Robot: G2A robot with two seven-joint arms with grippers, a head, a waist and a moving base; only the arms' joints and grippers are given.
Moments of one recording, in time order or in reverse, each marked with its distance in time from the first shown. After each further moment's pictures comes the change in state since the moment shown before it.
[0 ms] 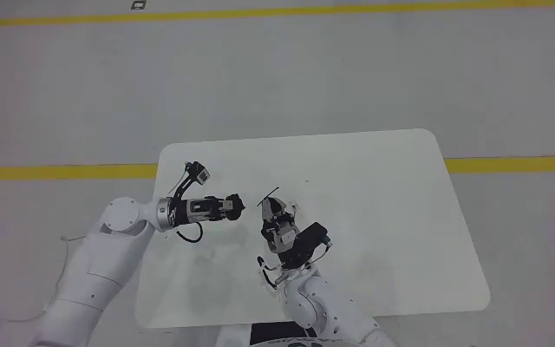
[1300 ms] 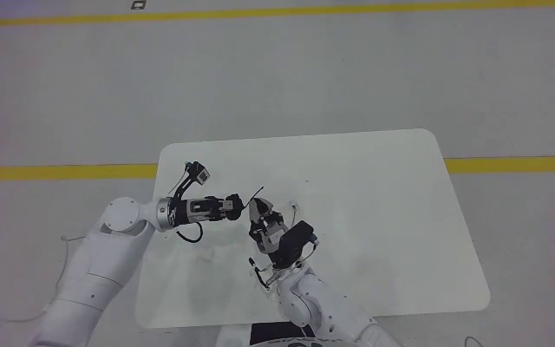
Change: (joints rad) left arm 0.000 0.000 0.000 0.000 0.000 0.000 0.000; right arm 0.061 0.009 -0.079 0.002 -0.010 0.052 0.040
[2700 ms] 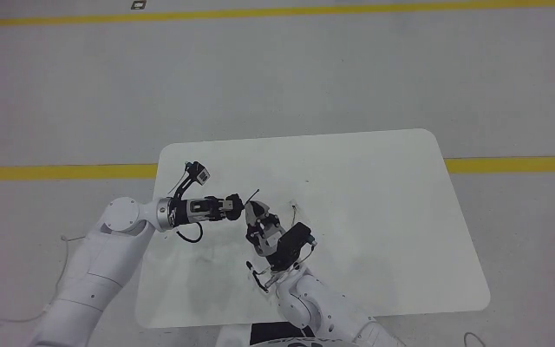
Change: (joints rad) left arm 0.000 0.000 0.000 0.000 0.000 0.000 0.000; right arm 0.028 0.017 -0.048 0.010 0.040 -0.019 -0.017
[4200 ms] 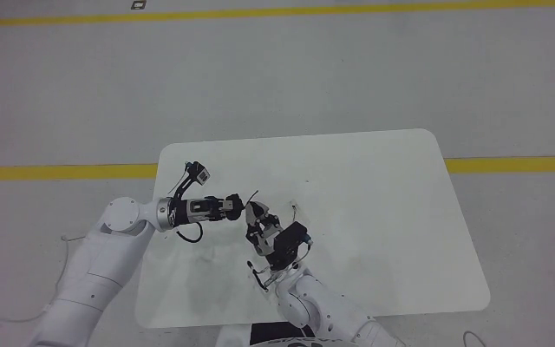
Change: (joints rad) left arm 0.000 0.000 0.000 0.000 0.000 0.000 0.000; right arm 0.007 -0.002 -0.005 0.027 -0.005 0.051 0.027
